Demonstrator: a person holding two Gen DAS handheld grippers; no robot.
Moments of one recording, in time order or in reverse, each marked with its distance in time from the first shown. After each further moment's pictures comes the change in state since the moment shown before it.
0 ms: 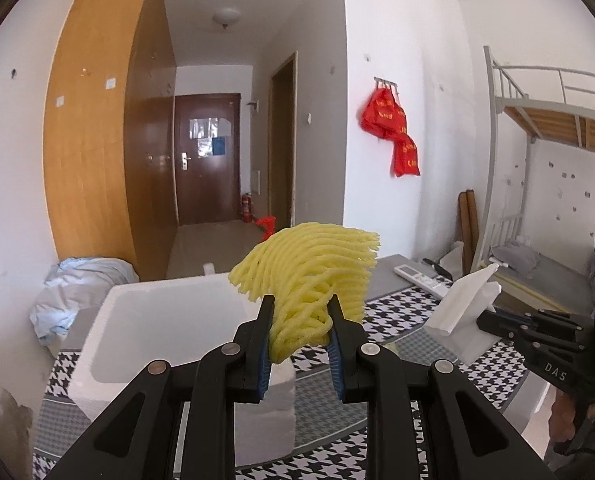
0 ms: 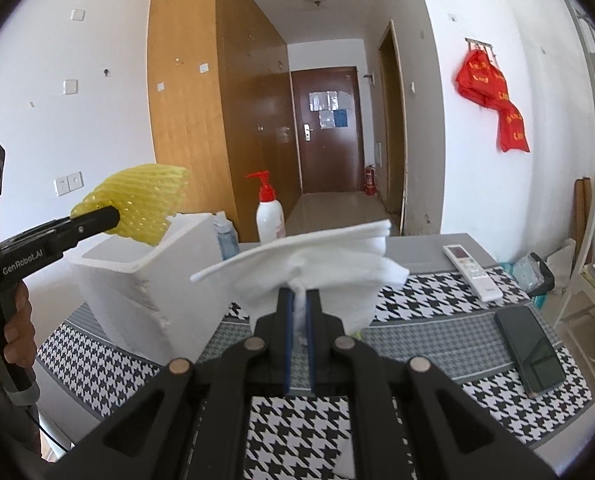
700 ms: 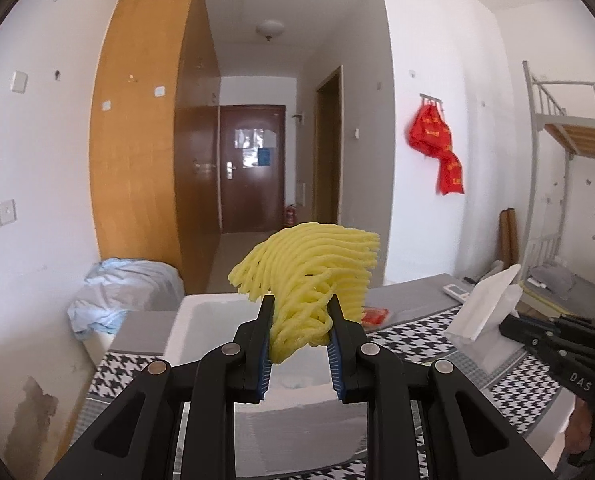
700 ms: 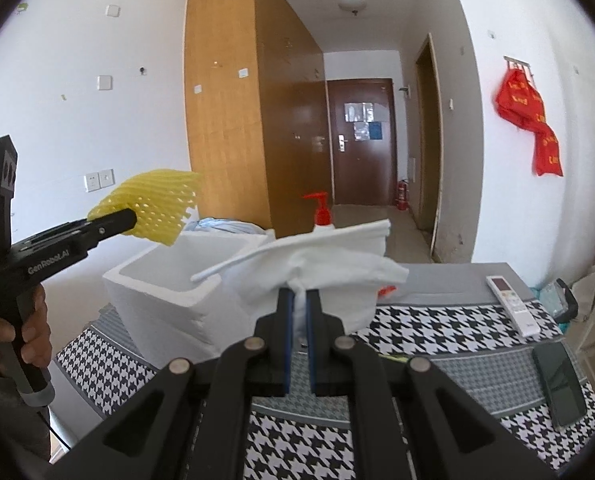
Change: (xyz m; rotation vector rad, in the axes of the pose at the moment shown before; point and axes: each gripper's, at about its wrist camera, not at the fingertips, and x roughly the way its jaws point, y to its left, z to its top) left arm -0.017 0.040 0.007 -0.038 -0.045 0.168; right arm 0.016 0.042 0.023 -0.064 -0.033 0.110
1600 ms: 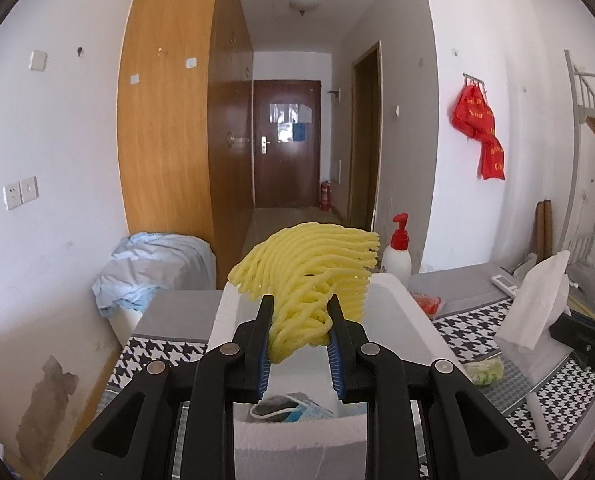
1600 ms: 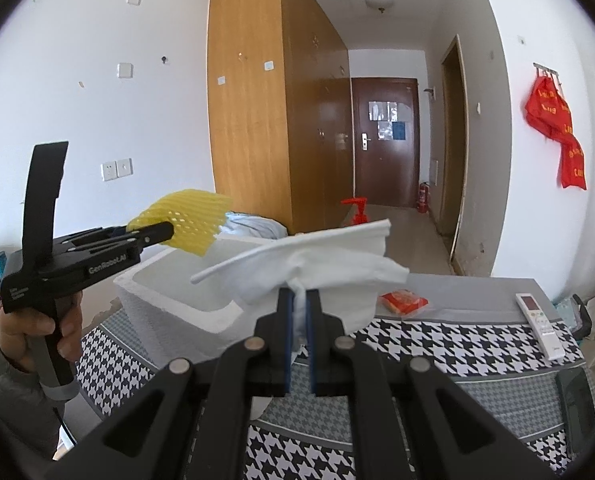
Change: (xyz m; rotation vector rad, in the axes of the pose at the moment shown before) left arm 0.049 0.037 0.002 -0.048 0.101 0.112; right arm 0.032 0.024 0.014 -0.050 0.020 0.060
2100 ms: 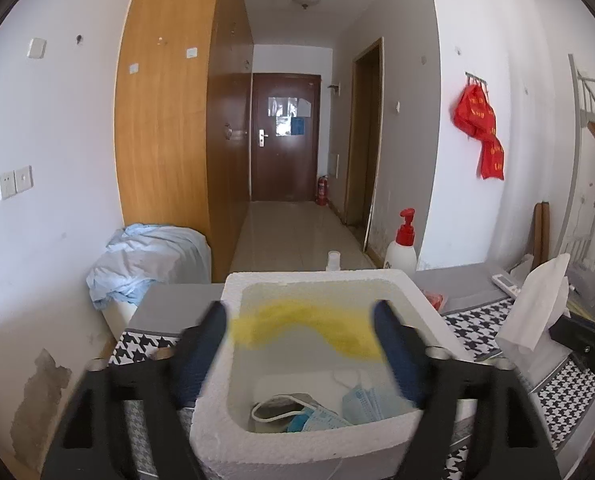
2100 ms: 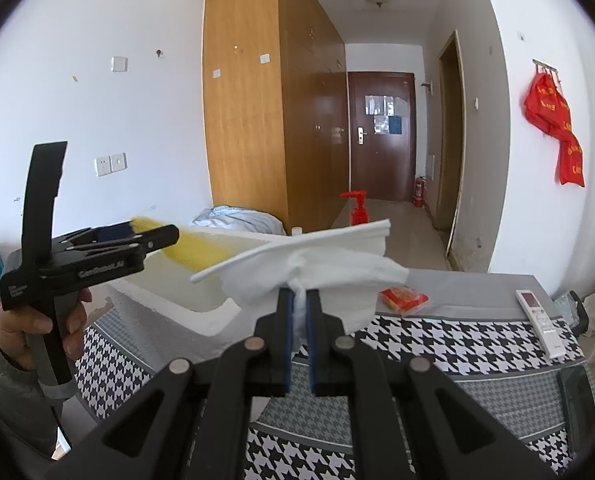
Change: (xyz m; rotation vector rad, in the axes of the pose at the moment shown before) left arm 0.005 0.010 -0.002 -0.028 0.009 -0.019; right arm 0.010 0.008 0.002 0.002 0.023 -0.018
